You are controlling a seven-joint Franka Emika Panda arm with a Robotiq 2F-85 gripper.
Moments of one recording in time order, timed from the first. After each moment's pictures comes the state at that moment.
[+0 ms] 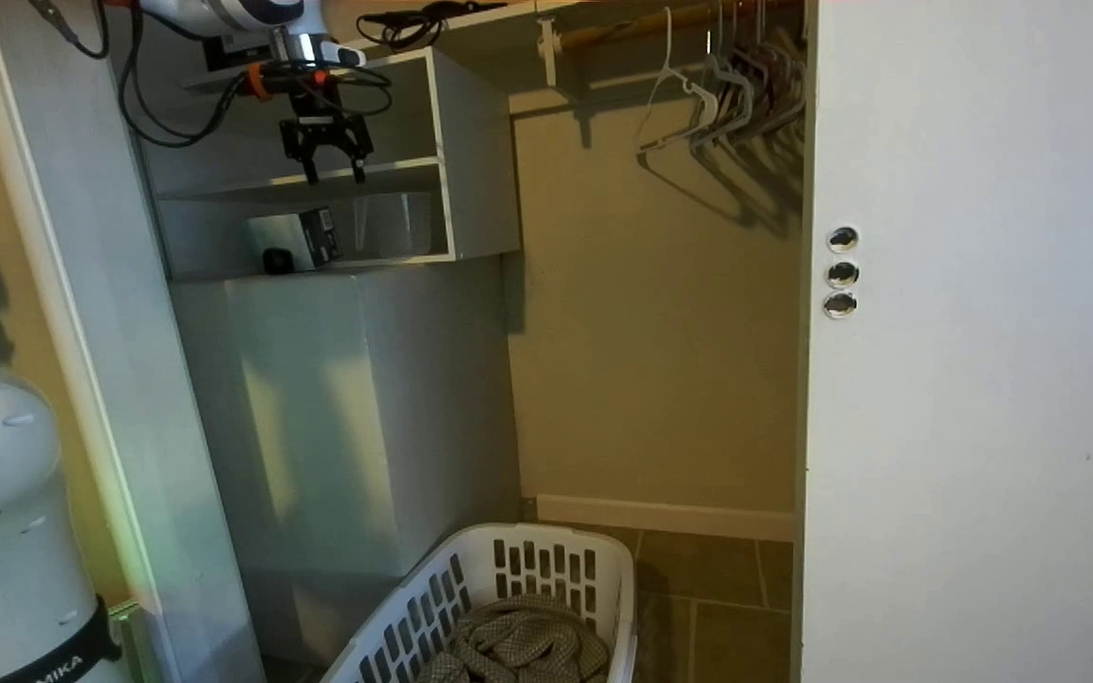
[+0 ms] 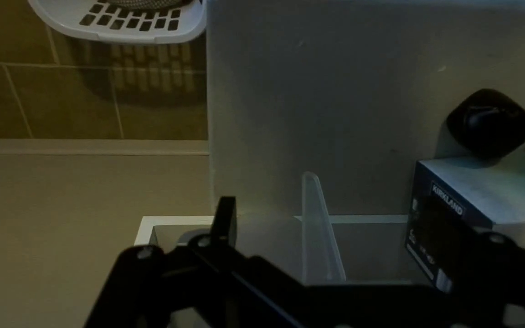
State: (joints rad) arm 0.21 -0.17 0.25 -1.61 0.12 1.73 -0.05
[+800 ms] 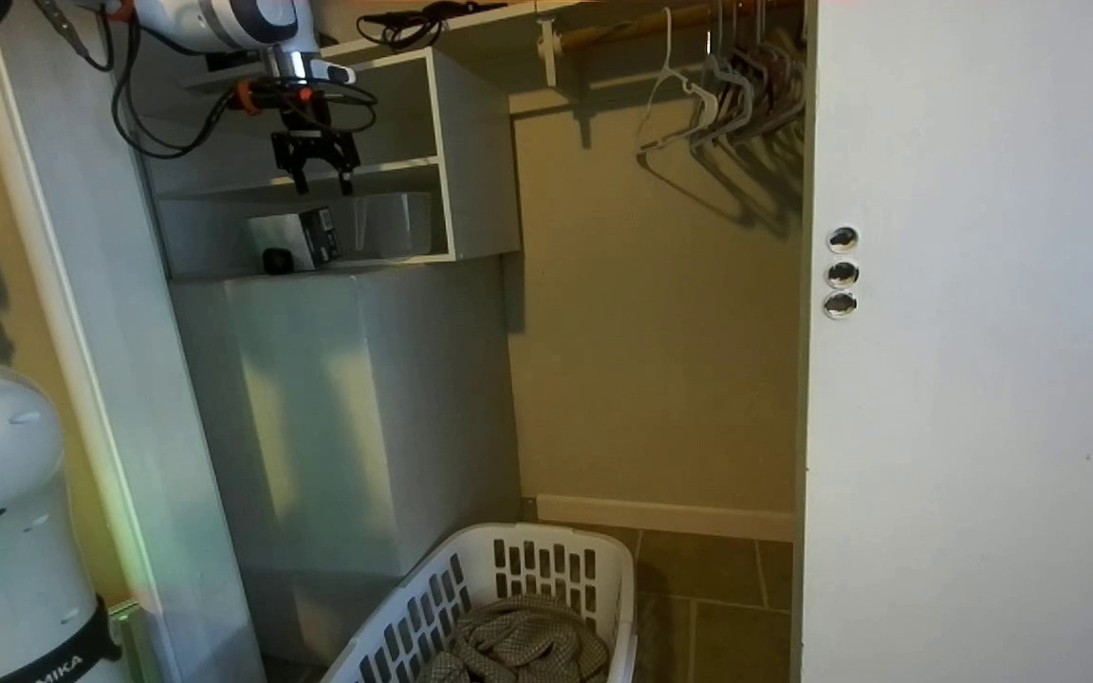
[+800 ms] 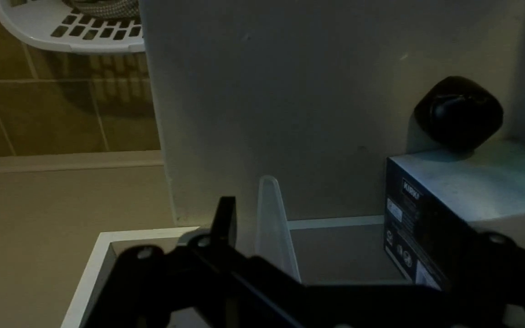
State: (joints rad) arm 0.24 -0.13 0.29 -1.60 0.12 1.75 0.06
